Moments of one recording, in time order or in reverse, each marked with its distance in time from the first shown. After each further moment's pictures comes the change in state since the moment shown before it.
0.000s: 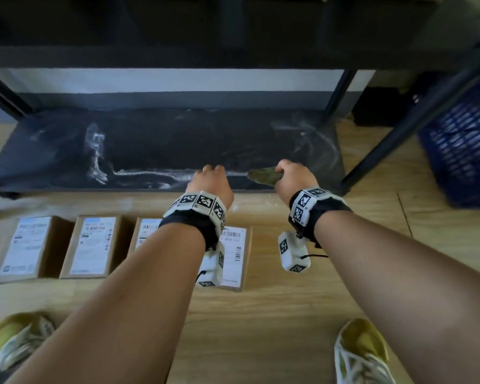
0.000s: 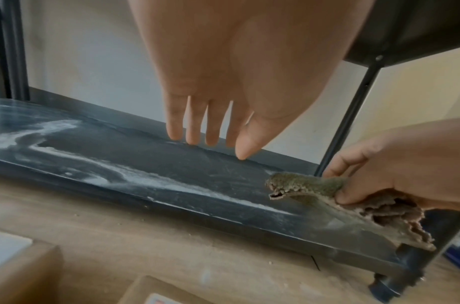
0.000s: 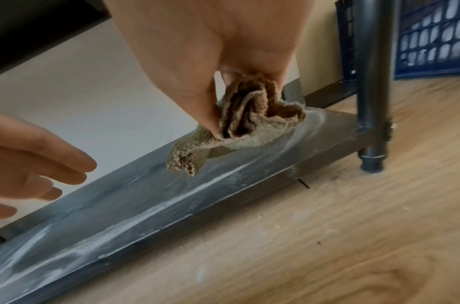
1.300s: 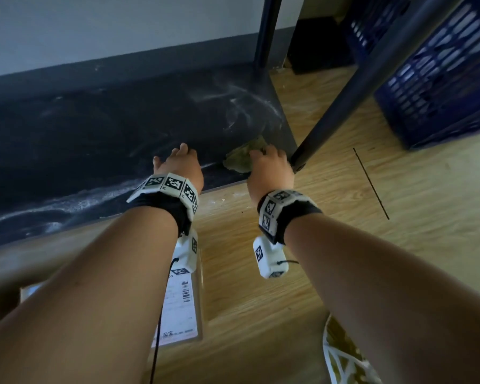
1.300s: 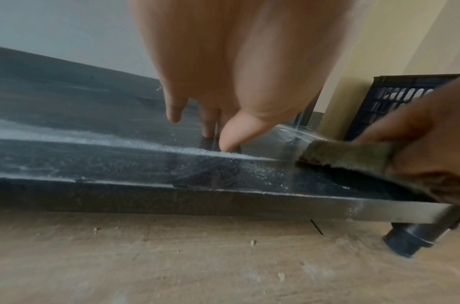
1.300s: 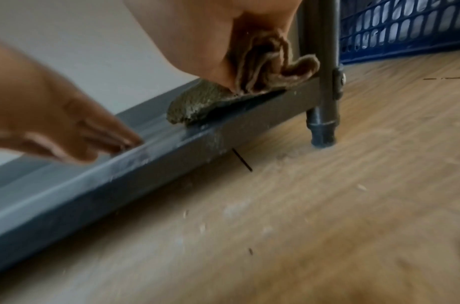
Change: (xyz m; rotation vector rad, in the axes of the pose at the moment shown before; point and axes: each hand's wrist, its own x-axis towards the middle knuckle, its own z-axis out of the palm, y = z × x) left_hand 0.143 0.079 0.082 0.325 -0.216 0.222; right_hand 0.053 0.086 0.038 -0.216 0.168 0.201
